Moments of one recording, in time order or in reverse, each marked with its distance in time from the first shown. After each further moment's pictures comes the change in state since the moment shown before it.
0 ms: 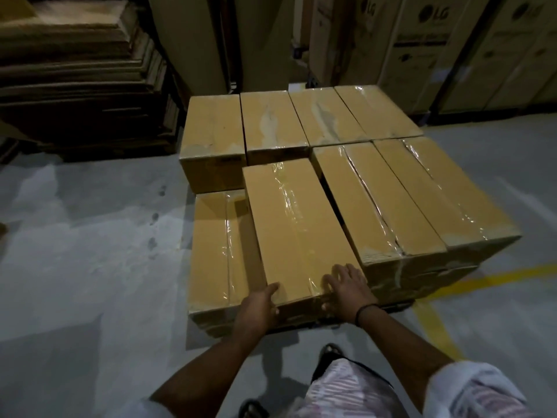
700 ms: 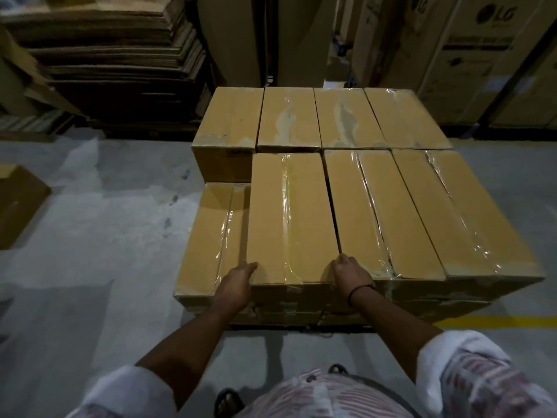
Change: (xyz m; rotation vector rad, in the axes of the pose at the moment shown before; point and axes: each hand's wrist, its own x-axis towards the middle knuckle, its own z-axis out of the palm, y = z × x) left_hand 0.043 0.025 0.010 0.043 0.193 -0.103; right_hand 0.058 0.081 -0.034 -0.139 0.019 -0.078
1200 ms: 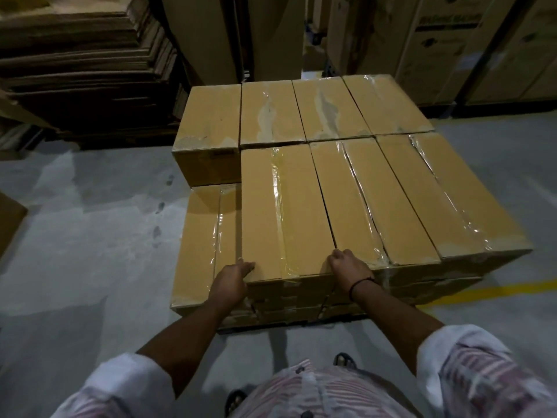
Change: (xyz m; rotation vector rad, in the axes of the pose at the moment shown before) left_hand 0.024 -0.003 -0.013 0.016 -0.053 0.065; right_hand 0.003 0.005 0.008 -0.046 0.068 -0.014
